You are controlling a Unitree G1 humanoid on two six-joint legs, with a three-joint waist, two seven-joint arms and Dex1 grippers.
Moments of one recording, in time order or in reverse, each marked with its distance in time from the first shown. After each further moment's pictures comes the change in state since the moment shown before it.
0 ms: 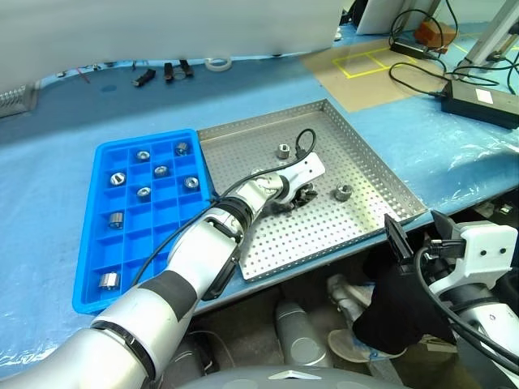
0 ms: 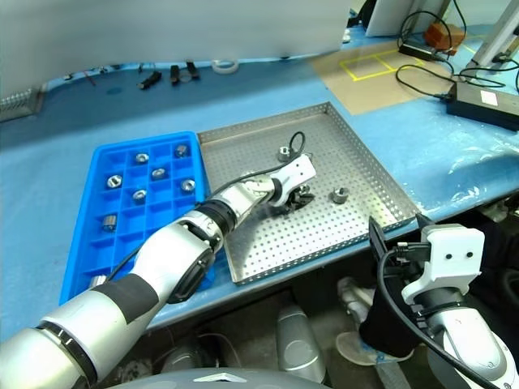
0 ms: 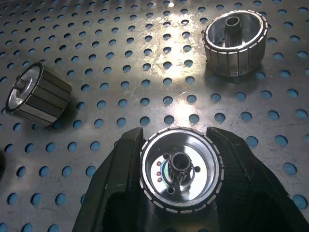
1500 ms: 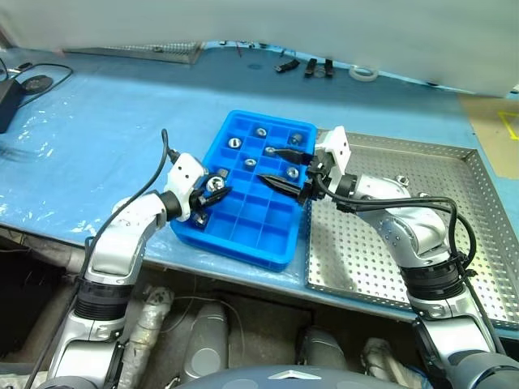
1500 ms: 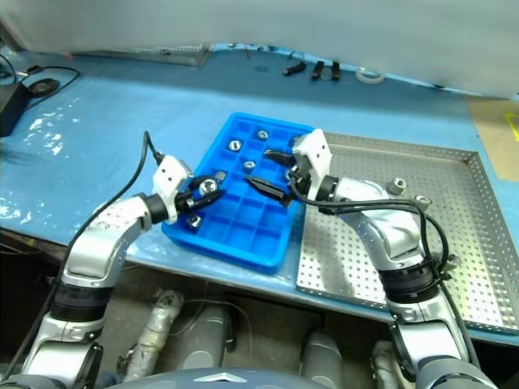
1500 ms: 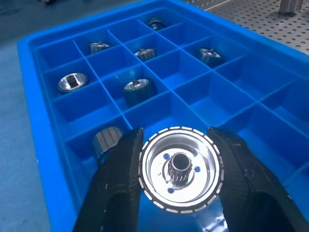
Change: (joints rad) left arm 0.867 0.585 0.192 -1.572 -0.364 0.600 -0.145; right arm -1.066 0.081 0.465 0.761 -0.081 0.070 0.792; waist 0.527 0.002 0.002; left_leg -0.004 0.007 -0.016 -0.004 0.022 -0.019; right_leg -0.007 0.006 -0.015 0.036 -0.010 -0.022
